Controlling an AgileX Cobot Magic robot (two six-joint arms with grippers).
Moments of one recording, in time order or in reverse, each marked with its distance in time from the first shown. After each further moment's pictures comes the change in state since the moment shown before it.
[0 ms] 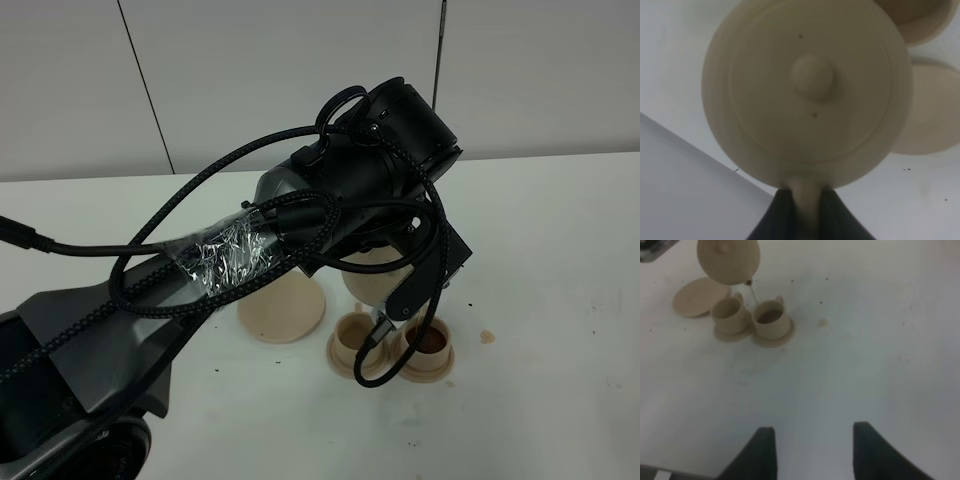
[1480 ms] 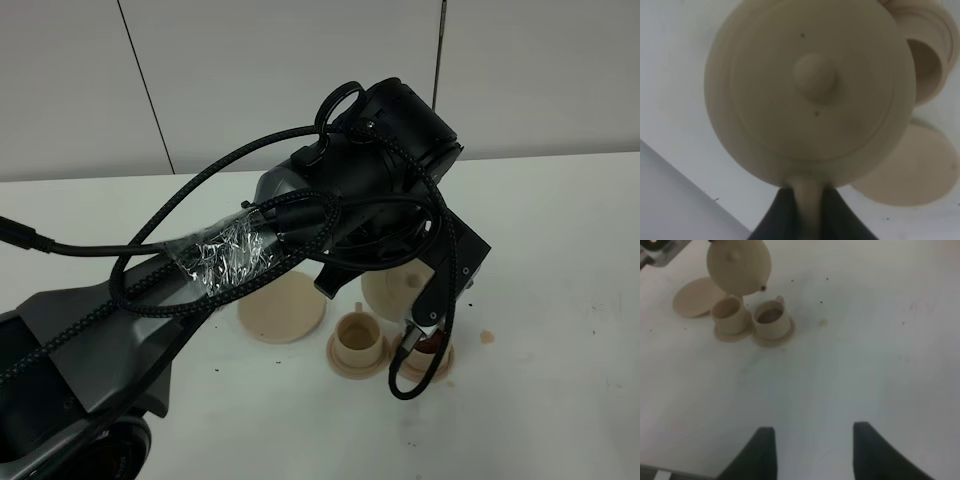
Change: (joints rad) left arm 0.002 0.000 0.000 -0.108 0.000 -0.118; right arm 0.000 0.000 0.000 0.000 0.000 0.000
